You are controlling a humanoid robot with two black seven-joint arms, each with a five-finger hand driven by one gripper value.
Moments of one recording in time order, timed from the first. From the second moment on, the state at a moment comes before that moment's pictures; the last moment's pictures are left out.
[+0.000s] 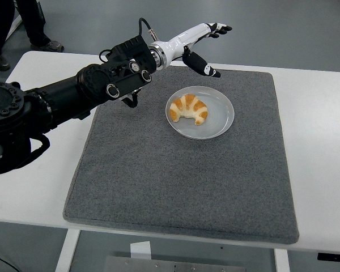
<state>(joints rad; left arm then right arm) -1.35 0.00 0.10 -0.49 0.44 0.06 -0.33 0.06 0.00 -0.16 0.15 0.08 -0.19 -0.03</state>
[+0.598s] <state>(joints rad) -1.27 0.14 -0.14 -0.48 -0.04 0.05 -0.30 0.06 0.00 -0.16 0.15 0.08 -0.19 -0.03</state>
